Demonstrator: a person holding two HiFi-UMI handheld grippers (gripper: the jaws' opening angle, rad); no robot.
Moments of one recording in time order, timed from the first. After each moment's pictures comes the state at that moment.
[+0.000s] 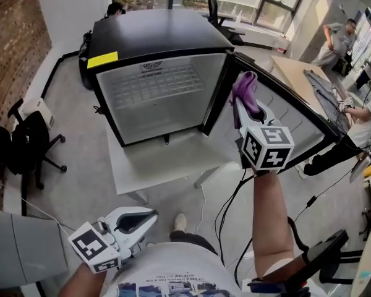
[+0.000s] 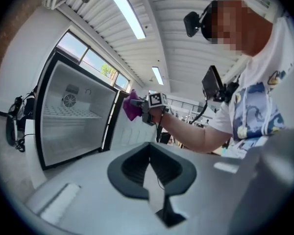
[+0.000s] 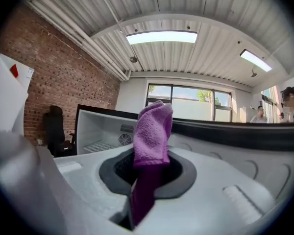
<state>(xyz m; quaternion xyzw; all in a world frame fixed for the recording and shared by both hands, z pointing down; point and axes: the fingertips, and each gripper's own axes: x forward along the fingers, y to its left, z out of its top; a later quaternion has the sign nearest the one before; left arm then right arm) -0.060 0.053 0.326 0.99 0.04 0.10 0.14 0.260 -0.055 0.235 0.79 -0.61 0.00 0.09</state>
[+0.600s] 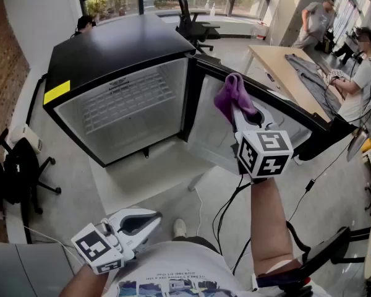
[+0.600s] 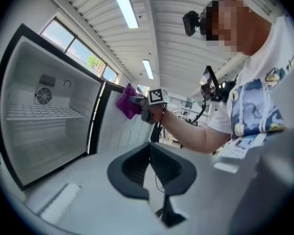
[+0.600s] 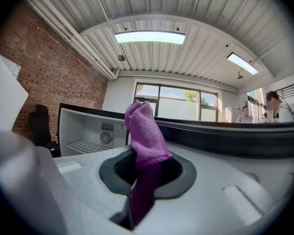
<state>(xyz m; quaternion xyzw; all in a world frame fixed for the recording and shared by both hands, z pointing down) 0.021 0.045 0.330 0.98 0.12 0.12 0.12 0.327 -0.018 0.231 0.83 -0.55 0.01 0.08</state>
